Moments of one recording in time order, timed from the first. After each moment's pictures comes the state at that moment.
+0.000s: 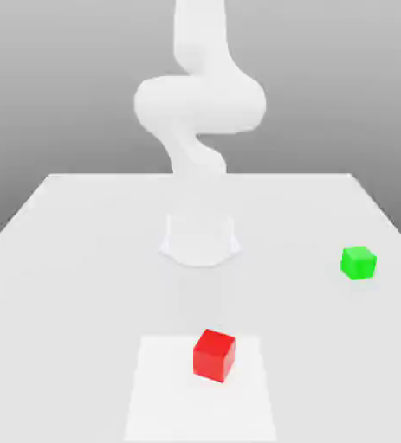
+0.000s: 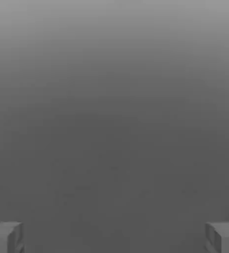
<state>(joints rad) 0.06 -0.72 -0.06 -2.35 0.01 2.35 0.68</state>
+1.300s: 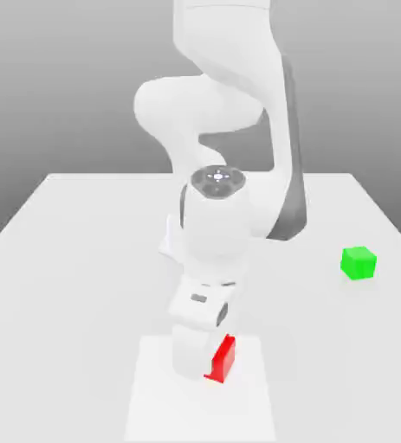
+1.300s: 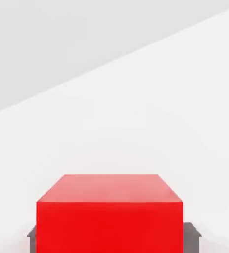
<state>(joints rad) 0.24 0.23 -0.13 -2.77 0.21 3.00 -0.46</state>
